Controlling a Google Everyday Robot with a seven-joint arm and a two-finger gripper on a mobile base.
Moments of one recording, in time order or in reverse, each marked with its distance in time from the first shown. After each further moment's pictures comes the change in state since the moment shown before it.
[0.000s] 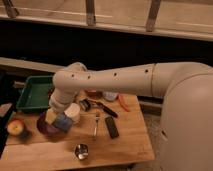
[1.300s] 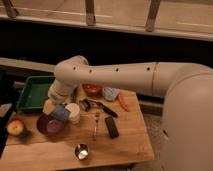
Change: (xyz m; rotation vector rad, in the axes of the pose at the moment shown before) arm -0.028 -0.014 -0.030 0.023 -0.104 -0.065
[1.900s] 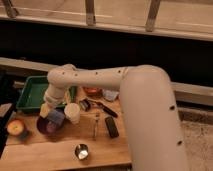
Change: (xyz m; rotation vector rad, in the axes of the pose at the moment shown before) arm -0.021 -0.030 0.093 -0.084 0.057 0.012
